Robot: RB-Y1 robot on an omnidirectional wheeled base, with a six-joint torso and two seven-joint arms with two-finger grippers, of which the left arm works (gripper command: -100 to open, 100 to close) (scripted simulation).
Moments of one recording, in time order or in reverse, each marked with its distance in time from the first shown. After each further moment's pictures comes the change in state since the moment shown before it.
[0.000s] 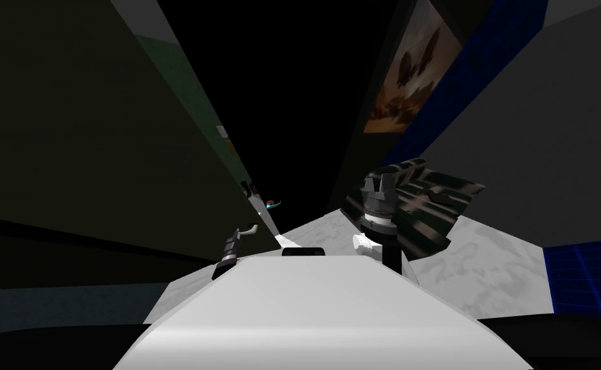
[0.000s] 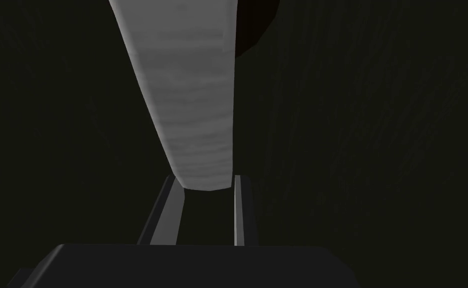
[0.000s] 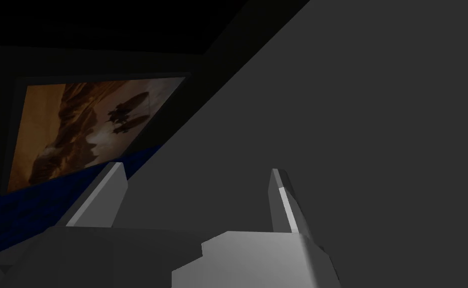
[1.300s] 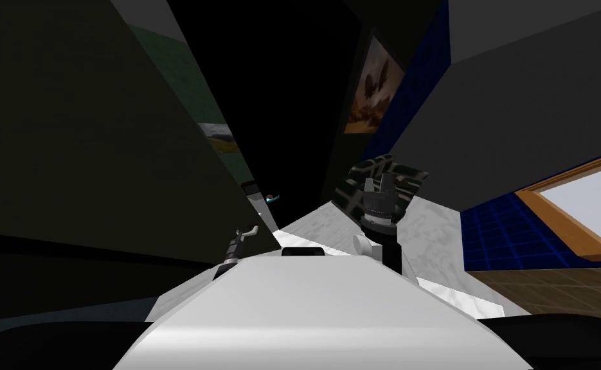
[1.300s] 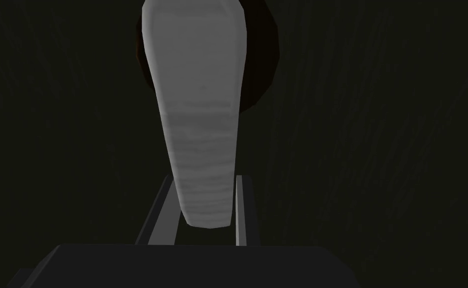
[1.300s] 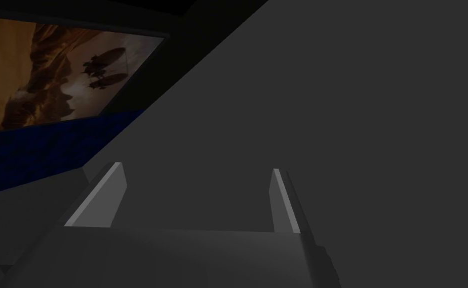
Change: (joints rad) arm 0.059 0.020 -0.089 -0.038 -0.049 -0.094 0.072
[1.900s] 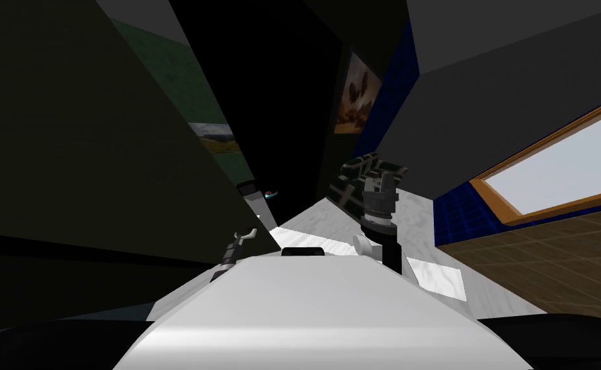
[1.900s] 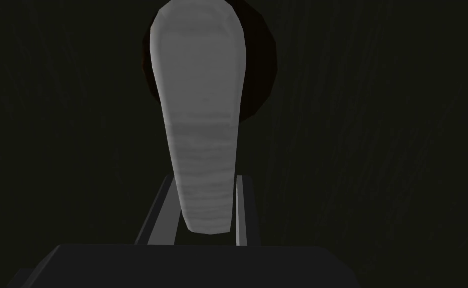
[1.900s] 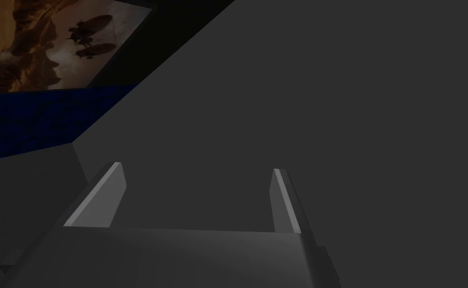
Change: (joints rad) arm 0.024 0.031 -0.024 0.044 -0.018 -0.087 0.040
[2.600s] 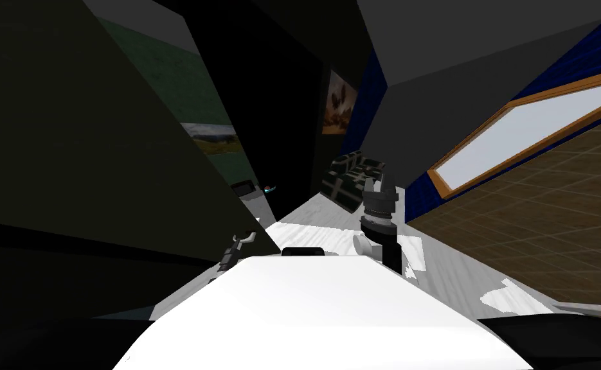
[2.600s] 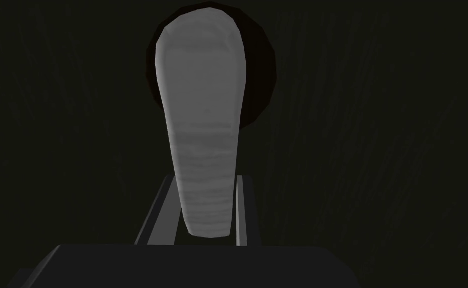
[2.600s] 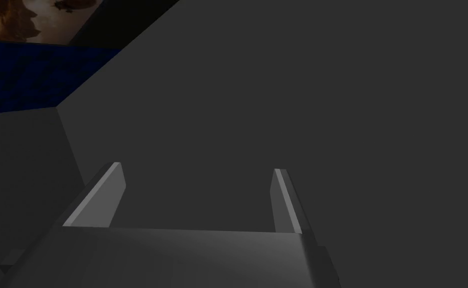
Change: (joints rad) arm 0.022 0.029 -0.026 0.055 -0.027 -0.100 0.038
